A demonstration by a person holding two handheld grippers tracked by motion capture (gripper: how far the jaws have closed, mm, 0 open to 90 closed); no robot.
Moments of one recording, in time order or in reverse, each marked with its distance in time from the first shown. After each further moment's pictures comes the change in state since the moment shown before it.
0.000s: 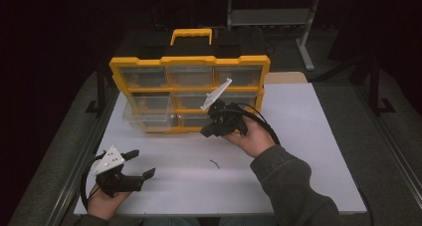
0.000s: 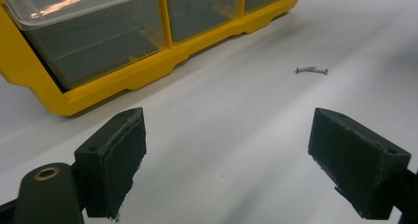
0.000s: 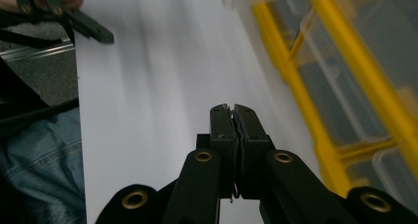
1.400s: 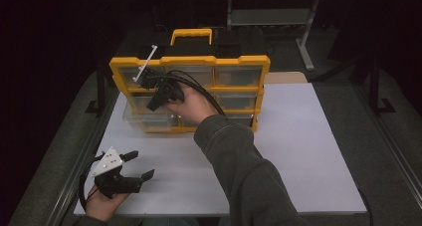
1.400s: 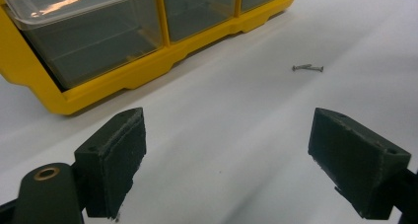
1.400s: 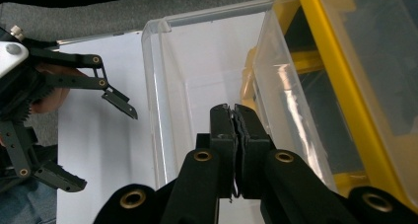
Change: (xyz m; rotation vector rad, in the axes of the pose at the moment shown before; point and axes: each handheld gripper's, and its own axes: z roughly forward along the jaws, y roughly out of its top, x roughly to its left) left arm -0.002 -0.002 -0.004 -0.005 -0.010 -0.011; right arm -0.010 0.149 0.062 0.063 0.013 -0.079
